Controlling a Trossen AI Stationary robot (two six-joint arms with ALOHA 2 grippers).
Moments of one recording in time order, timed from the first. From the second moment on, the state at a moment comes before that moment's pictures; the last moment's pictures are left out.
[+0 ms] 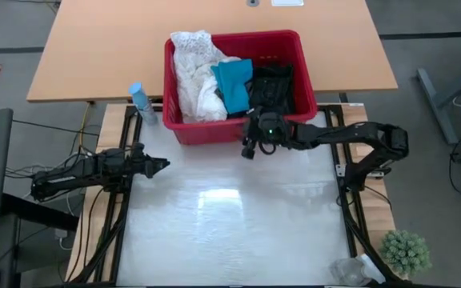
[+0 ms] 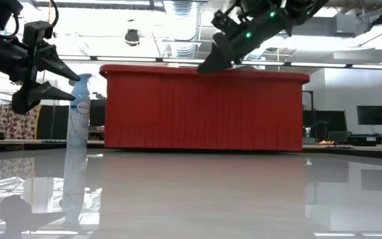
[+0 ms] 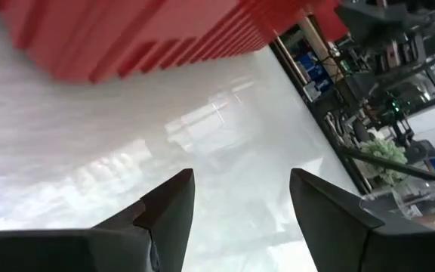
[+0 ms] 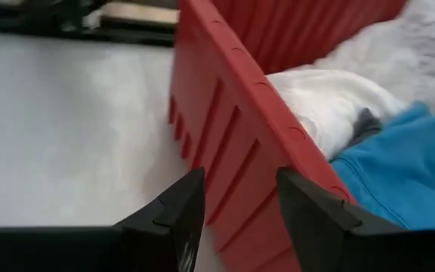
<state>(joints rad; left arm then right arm) 0.16 0.01 0.18 -0.48 -0.17 -0.93 -0.28 1.53 1.05 0.07 0.25 -0.22</state>
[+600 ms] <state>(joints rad) 0.16 0.02 0.18 -0.20 -0.31 -0.97 -0.39 1.70 1.51 -0.16 0.28 -0.34</state>
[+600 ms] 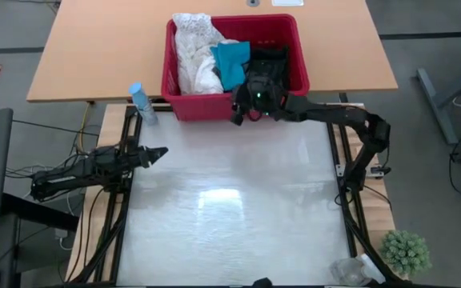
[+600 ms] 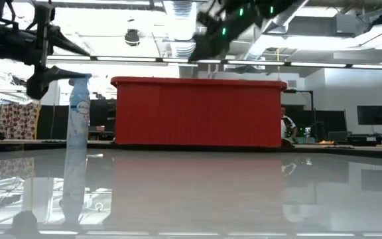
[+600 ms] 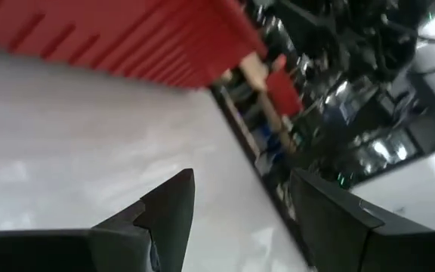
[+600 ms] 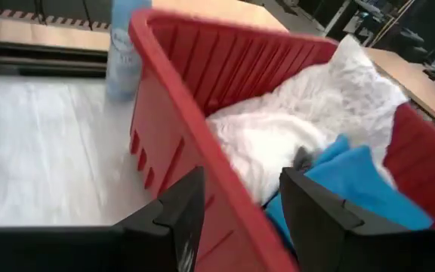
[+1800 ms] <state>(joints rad) 0.57 1.16 1.30 -0.34 -0.19 -0.52 -0.93 2.01 2.15 -0.84 -0.23 0.02</state>
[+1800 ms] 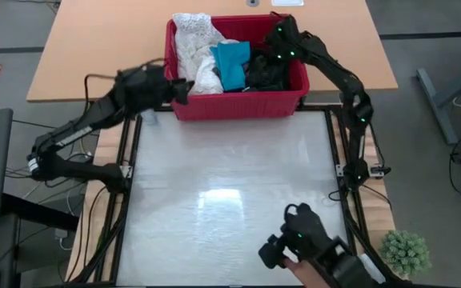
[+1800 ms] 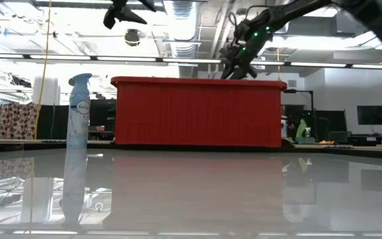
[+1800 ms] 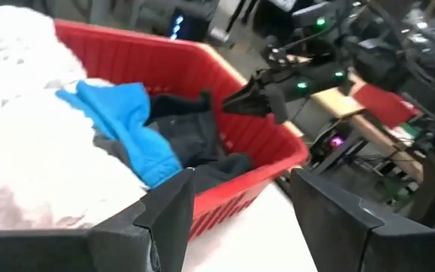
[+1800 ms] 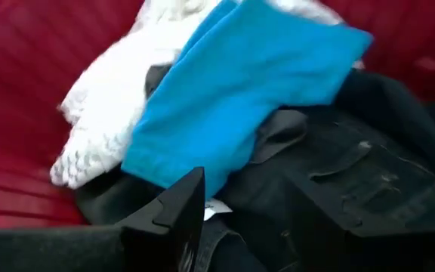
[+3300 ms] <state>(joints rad) 0.92 1.28 1.44 -0.53 0.09 -0.40 -0.85 2.29 2.36 -0.82 -0.24 0.16</state>
